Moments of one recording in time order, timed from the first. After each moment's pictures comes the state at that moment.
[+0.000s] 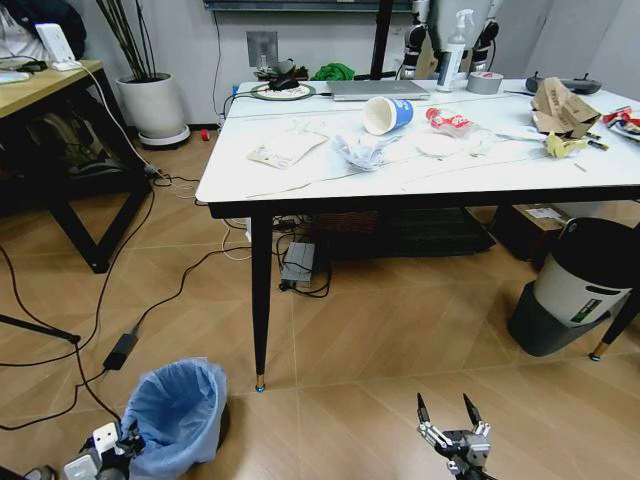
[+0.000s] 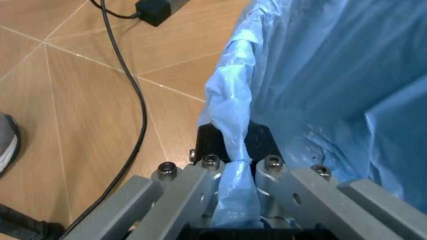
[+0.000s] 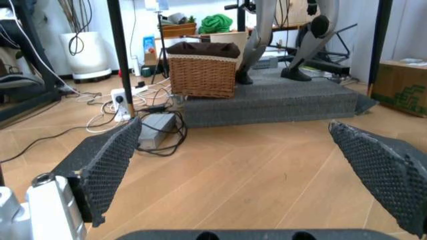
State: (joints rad) left arm 1.63 -1.33 -0.85 -1.62 -0.53 0.23 -0.08; right arm -1.74 1.51 0.63 1.61 0.25 0.64 -0.27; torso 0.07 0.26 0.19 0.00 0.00
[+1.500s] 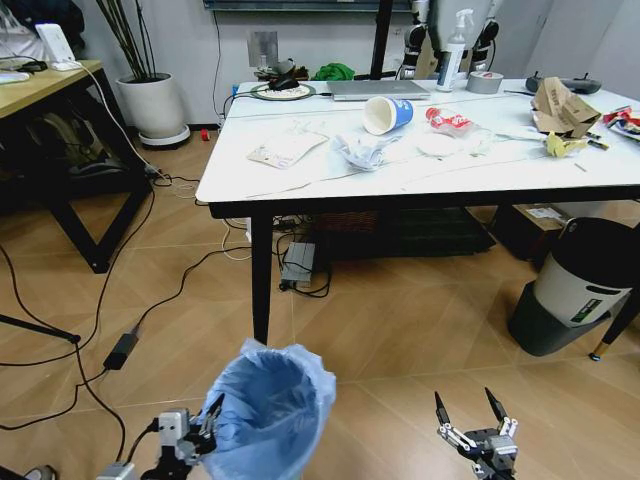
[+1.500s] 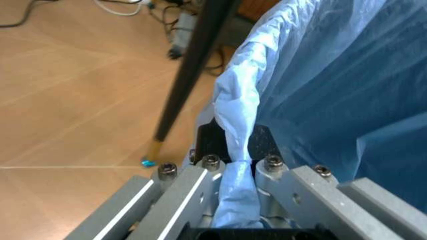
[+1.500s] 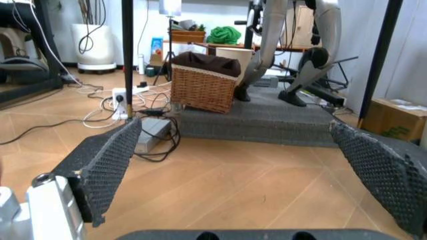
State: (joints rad) left arm 1.99 -1.37 -0.65 -2.27 -0.55 0.25 0.15; right arm -1.85 1.45 0.70 1.76 0.20 0.63 -0.27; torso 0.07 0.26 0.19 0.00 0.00
